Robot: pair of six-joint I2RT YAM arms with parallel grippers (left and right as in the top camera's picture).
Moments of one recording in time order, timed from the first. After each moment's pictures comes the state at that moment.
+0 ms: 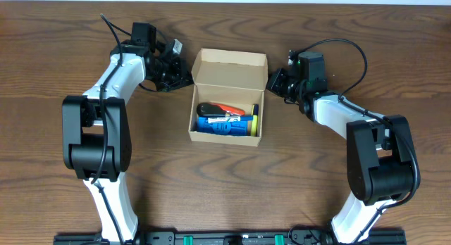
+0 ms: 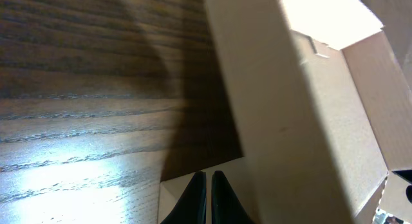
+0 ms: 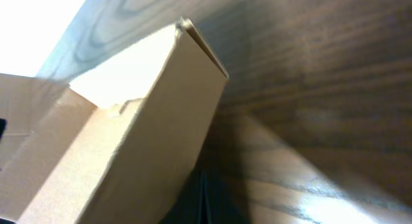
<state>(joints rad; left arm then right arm) -0.08 2.12 1.53 -0.67 0.70 -0.28 0.17 1.92 1.01 0.17 -0.43 0.72</state>
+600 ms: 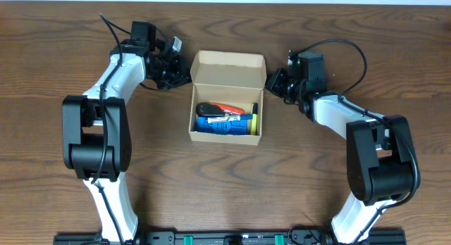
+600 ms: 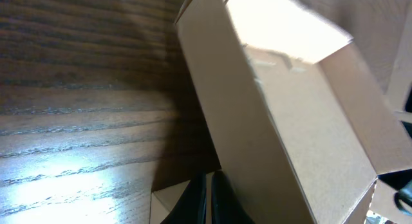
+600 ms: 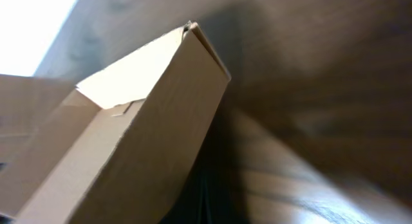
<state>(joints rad) -0.08 2.12 1.53 -0.63 0.71 -0.30 0.17 1.92 1.01 0.12 -0.42 0.74</state>
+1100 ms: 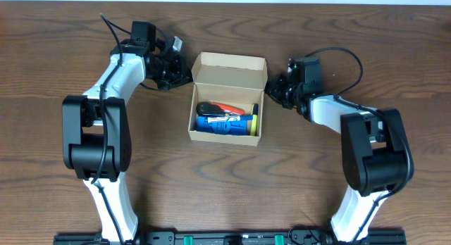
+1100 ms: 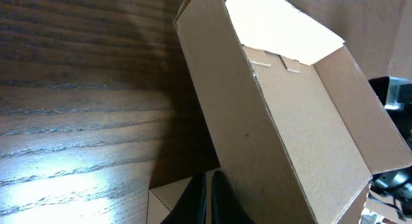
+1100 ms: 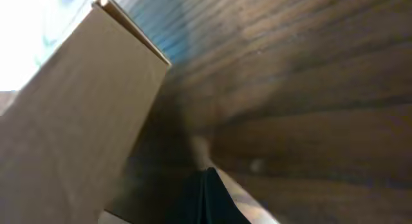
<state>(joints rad) -0.08 2.12 1.53 -0.63 0.72 -0.31 0.17 2.00 1.01 0.15 -0.42 0.82</state>
